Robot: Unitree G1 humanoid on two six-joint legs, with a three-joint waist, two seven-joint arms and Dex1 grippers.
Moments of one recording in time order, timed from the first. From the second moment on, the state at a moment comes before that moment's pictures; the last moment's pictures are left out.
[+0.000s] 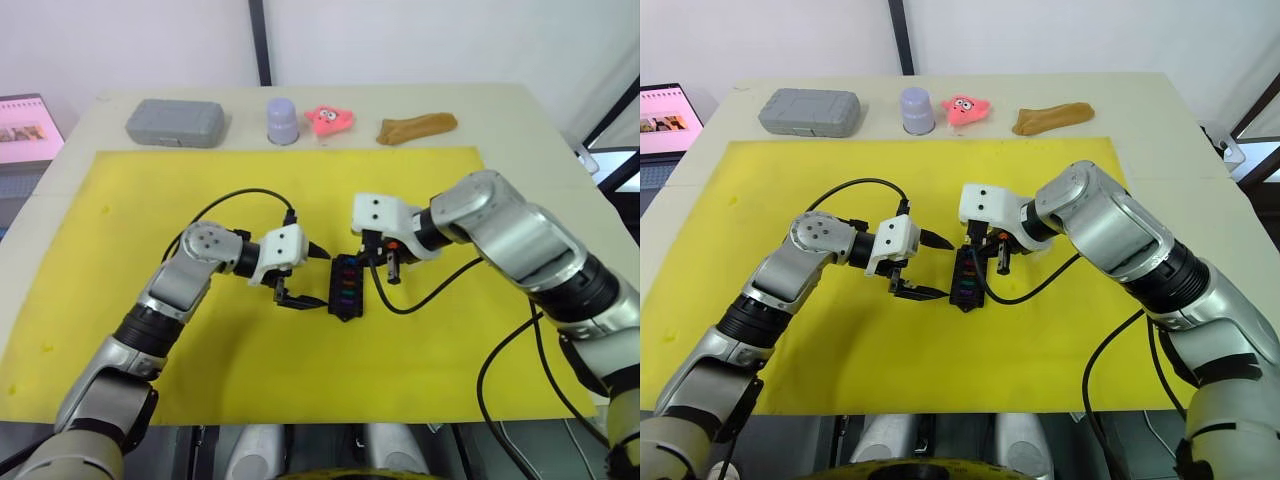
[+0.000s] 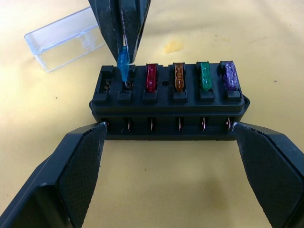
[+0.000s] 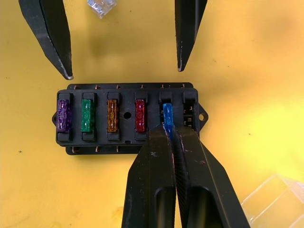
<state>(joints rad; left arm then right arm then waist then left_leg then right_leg) -0.62 0.54 -0.34 0.07 -0.16 0.19 -1.27 -0.98 -0.79 0.58 -0.28 0.16 1.05 1.16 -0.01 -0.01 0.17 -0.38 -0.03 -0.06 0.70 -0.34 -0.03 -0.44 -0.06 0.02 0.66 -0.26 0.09</state>
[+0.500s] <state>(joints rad) -0.61 0.54 -0.34 0.07 -0.16 0.19 -1.26 -0.97 -0.78 0.58 -0.28 0.16 1.06 1.15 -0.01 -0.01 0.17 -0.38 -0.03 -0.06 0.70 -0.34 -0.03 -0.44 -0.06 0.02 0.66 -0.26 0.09</state>
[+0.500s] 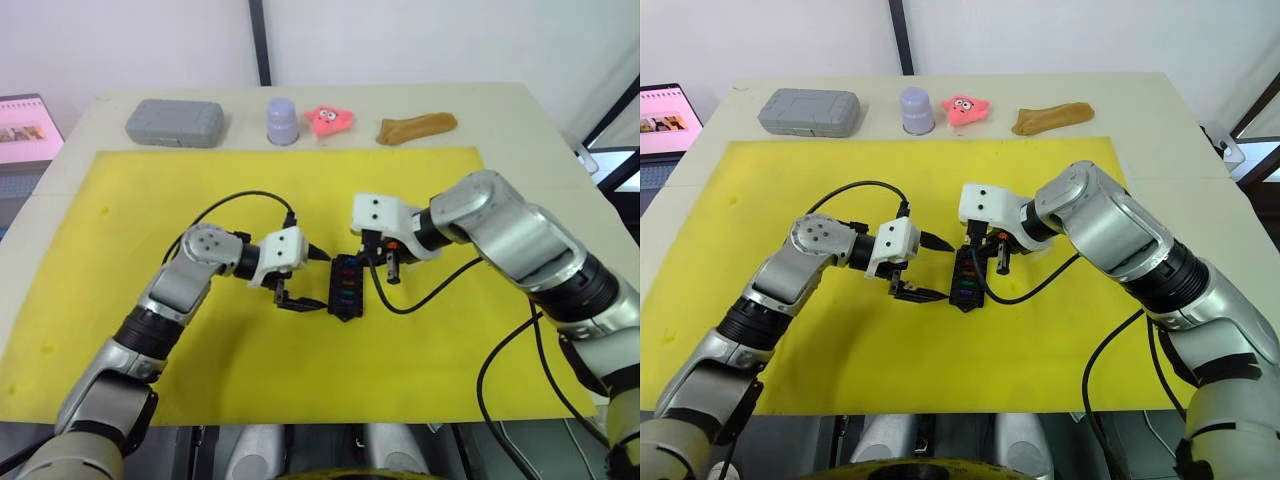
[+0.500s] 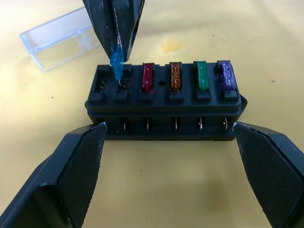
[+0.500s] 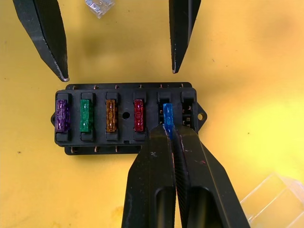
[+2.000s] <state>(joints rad) -0.60 0.54 -0.34 0.04 -0.16 0.19 -1.26 -0.99 -0.77 0.61 -0.26 0.16 1.11 1.11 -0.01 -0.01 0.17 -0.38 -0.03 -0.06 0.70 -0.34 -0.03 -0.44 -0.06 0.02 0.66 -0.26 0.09</state>
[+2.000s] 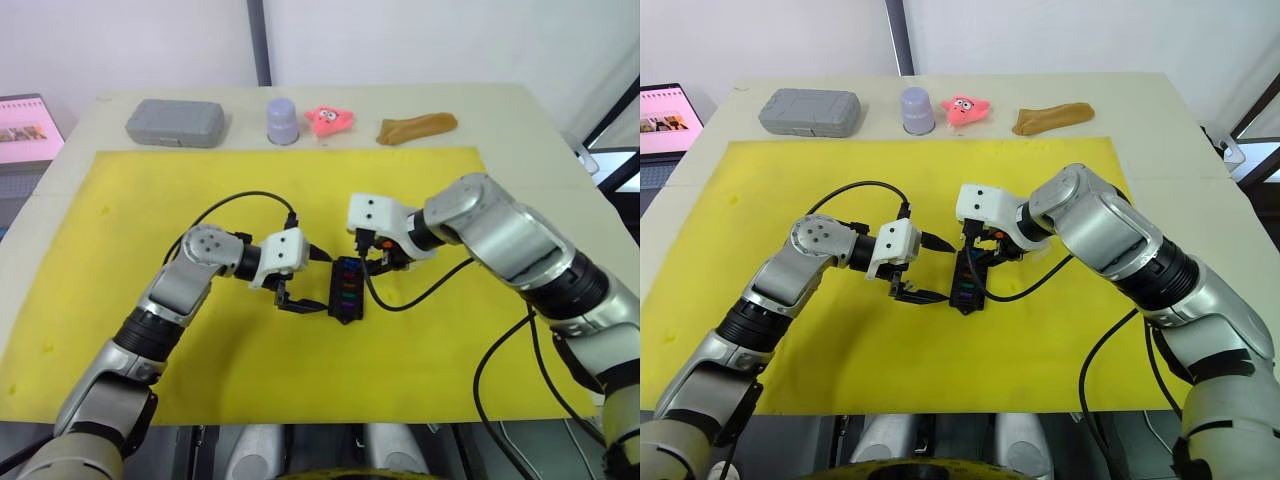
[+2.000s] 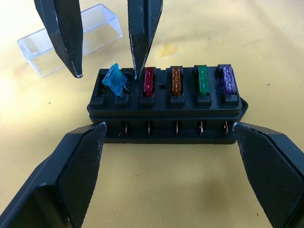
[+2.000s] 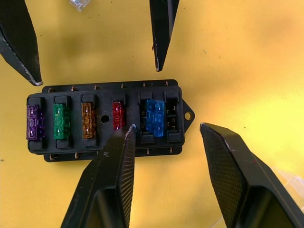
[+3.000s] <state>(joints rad) -0.64 0.54 -0.34 0.10 -0.16 0.18 -1.27 -0.89 -0.76 0.42 -0.21 0.35 1.15 1.07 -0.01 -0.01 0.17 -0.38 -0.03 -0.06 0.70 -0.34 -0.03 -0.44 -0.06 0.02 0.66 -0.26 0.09</state>
